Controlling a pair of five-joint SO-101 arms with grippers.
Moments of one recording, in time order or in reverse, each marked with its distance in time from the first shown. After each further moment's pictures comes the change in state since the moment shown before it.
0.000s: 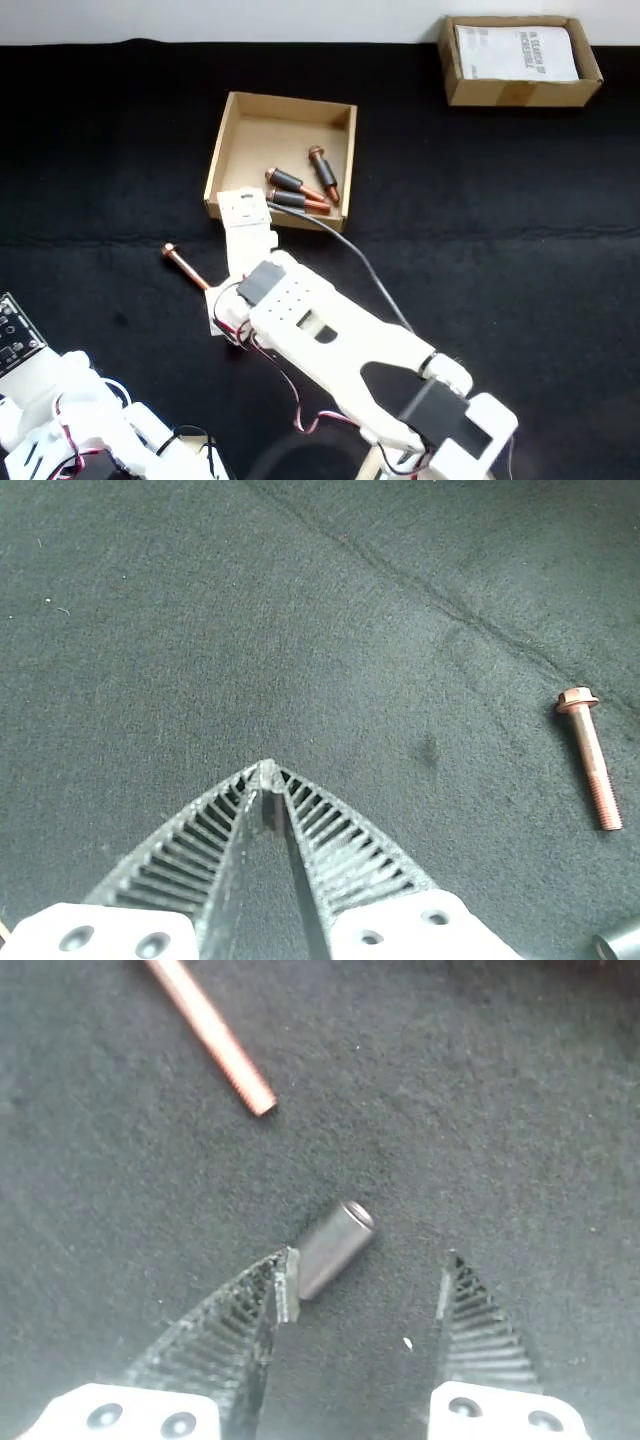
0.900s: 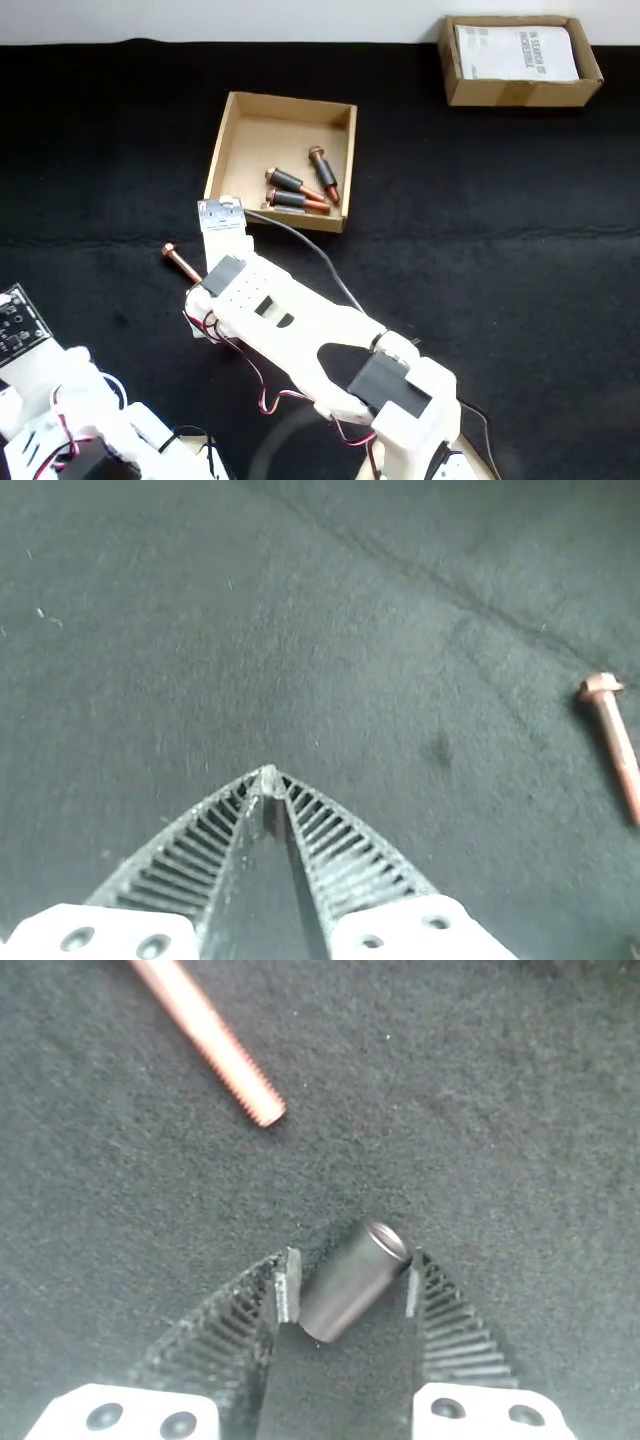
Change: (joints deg) left arm 0.0 0.0 5.6 -3.8 -3.6; right arm -2.3 15.5 -12.0 2.7 -2.7
